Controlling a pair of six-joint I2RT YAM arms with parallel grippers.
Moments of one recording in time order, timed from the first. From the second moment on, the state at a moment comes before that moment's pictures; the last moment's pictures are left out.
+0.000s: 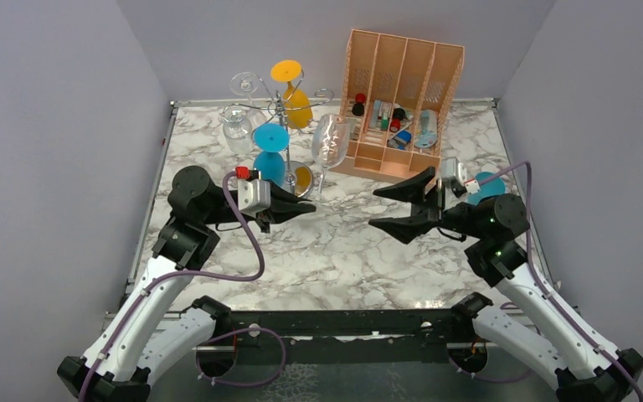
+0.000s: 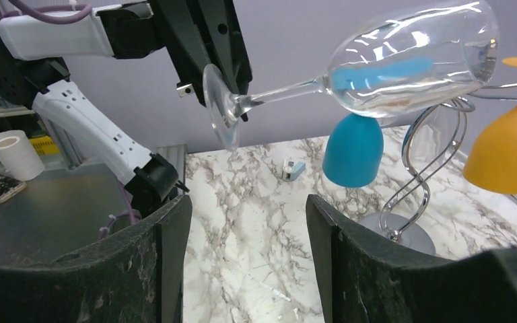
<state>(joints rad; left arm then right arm) -0.46 0.80 0.90 0.00 1.04 0.16 0.53 0.71 0.69 0.37 -0.81 0.25</state>
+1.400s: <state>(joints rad) -0.52 0.81 0.89 0.05 0.92 0.11 0.91 0.99 0.91 0.29 -0.45 0.02</state>
